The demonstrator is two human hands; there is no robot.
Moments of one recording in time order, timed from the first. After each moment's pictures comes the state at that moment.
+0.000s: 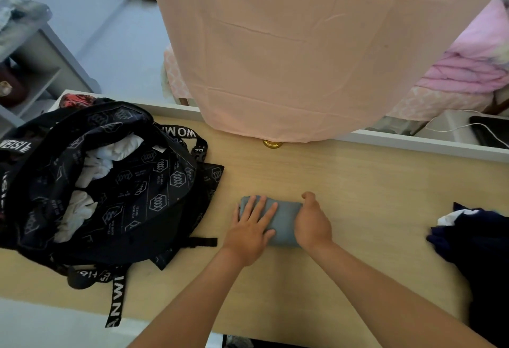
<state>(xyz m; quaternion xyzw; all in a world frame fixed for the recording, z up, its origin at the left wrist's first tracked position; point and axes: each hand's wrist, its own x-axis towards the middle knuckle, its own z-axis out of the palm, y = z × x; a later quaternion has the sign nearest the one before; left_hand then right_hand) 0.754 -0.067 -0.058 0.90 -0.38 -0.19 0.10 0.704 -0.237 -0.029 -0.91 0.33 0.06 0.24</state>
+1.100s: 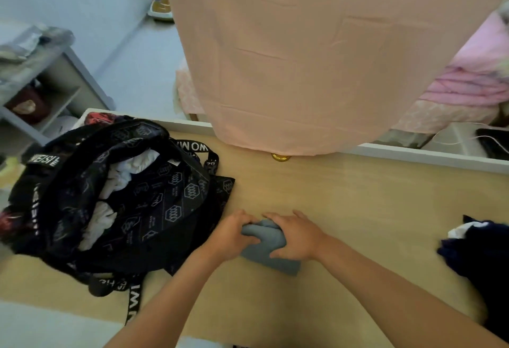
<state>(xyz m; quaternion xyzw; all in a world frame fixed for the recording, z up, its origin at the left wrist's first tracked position) 0.795 -0.021 0.011 0.83 -0.29 -0.29 0.37 0.725 -0.223 0.001 -0.94 -0.04 0.26 0.22</state>
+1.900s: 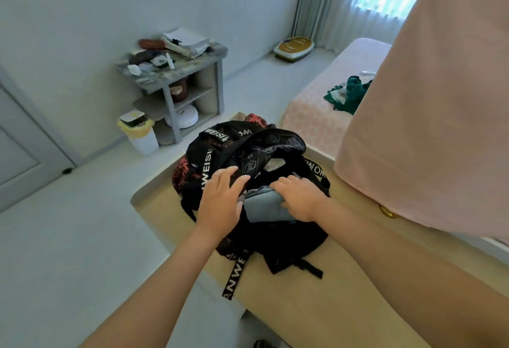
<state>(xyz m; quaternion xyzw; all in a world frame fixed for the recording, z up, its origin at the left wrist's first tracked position) 0.817 0.260 0.076 0.97 -0.10 0.16 0.13 0.881 0.034 0.100 -0.94 -0.32 0.10 -0.05</state>
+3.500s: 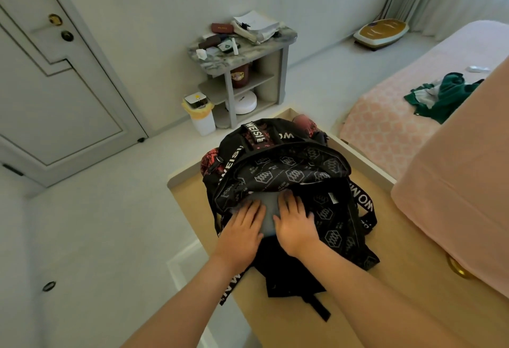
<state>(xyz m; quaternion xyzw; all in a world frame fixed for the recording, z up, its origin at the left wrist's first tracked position) 0.805 0.242 0.003 1.00 -0.04 -0.01 0.08 0.892 0.089 -0.008 -0.96 -0.23 0.14 0.06</state>
